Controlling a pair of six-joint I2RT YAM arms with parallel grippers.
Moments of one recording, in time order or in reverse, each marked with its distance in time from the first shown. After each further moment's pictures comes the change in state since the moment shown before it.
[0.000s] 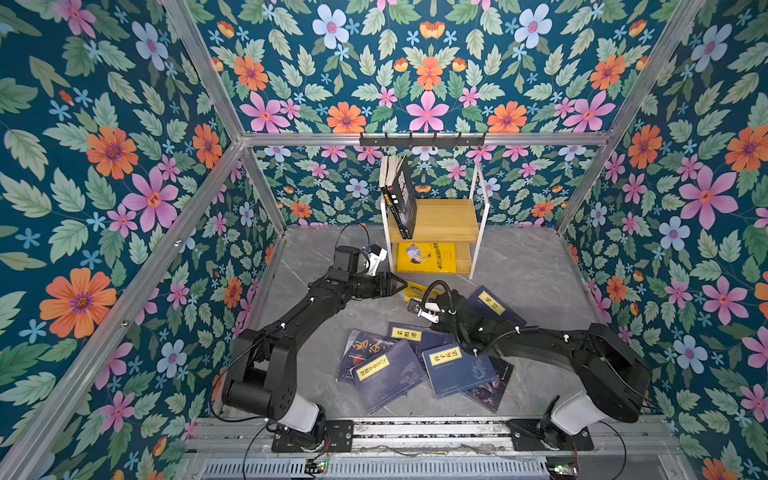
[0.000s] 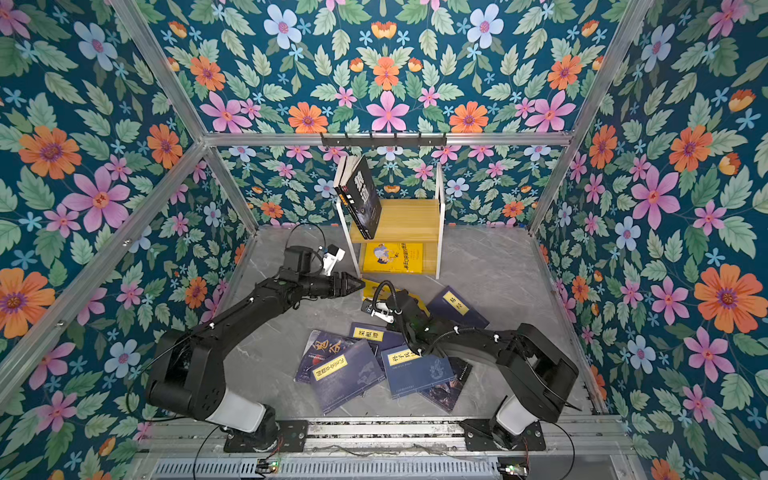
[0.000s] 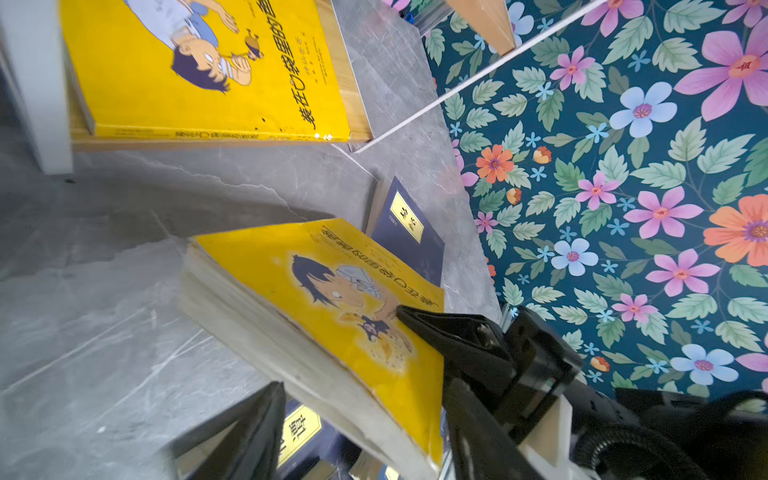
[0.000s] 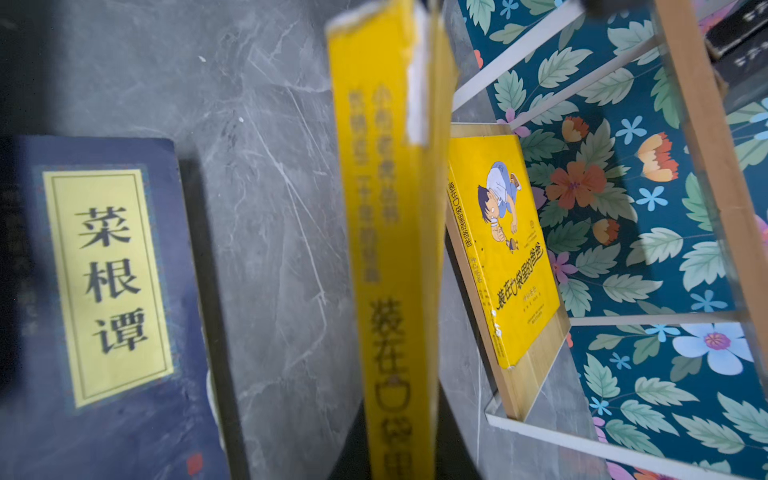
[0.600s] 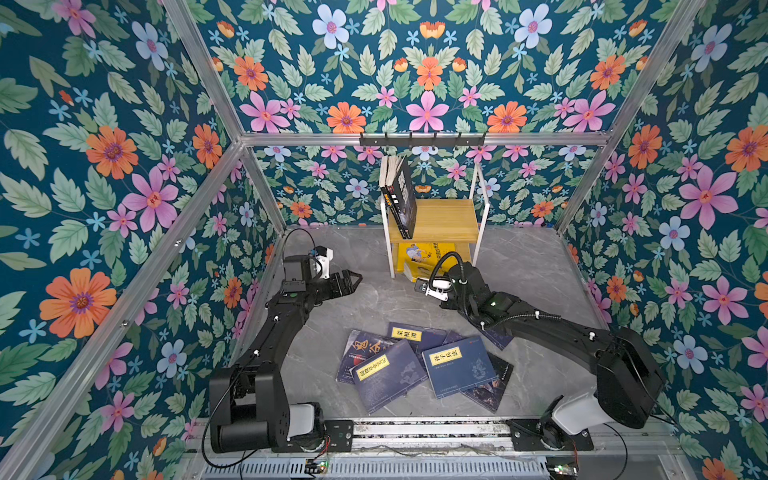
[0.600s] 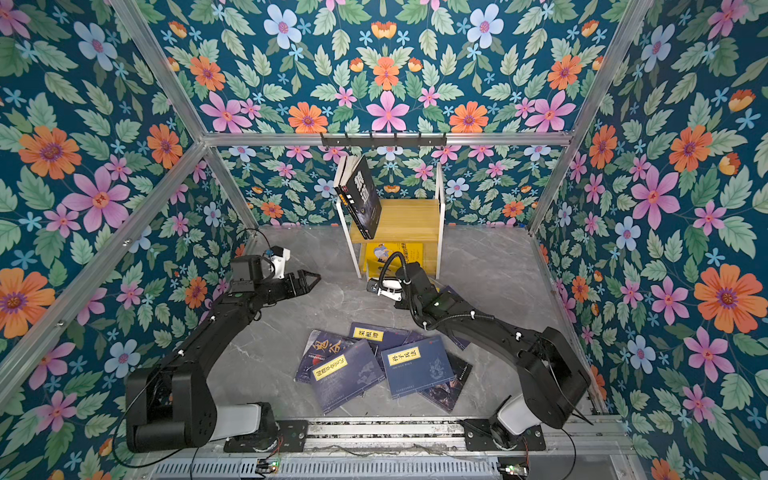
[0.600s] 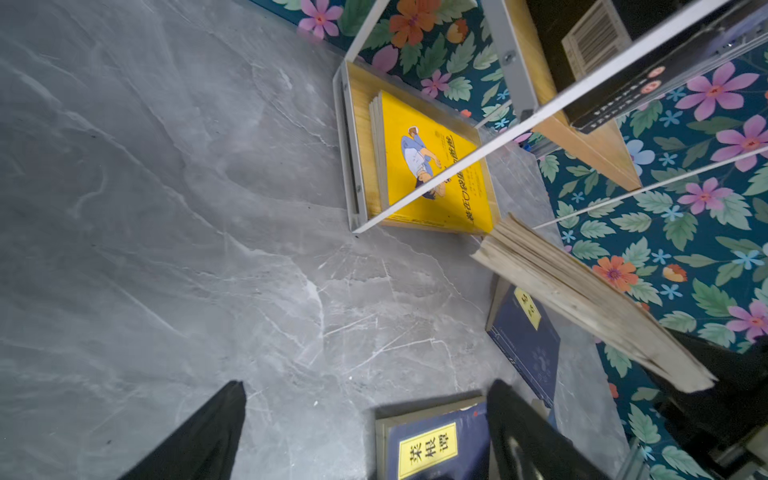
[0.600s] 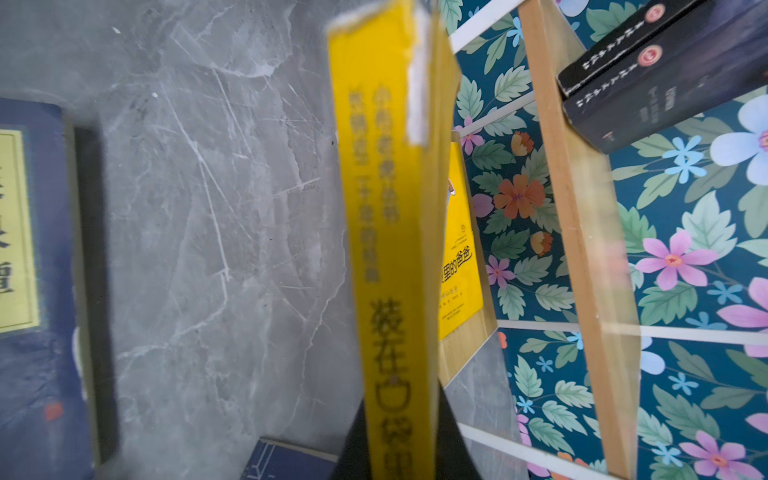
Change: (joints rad) left arm 0.330 -0.181 -0.137 -0.021 -0.164 0.132; right arm -0.115 -0.024 0.227 -0.230 -0.078 -0.202
